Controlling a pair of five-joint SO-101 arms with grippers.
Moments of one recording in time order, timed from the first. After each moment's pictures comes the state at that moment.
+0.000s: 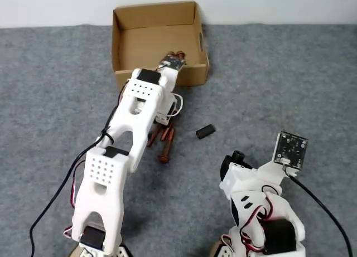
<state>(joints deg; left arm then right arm) 13.2 49.6 -36.2 88.5 4.0 -11.3 -93.8 67.5 76.7 -27.6</state>
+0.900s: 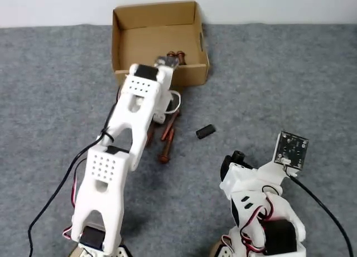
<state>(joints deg) 13.2 49.8 -46.5 98.5 7.3 -11.3 -93.8 67.5 76.7 -27.6</state>
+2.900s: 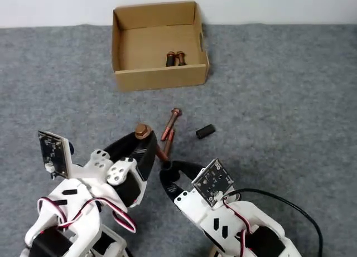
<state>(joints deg) 30.0 -85.8 49.8 62.7 35.4 -48.1 -102.5 74.6 57.9 2.6</state>
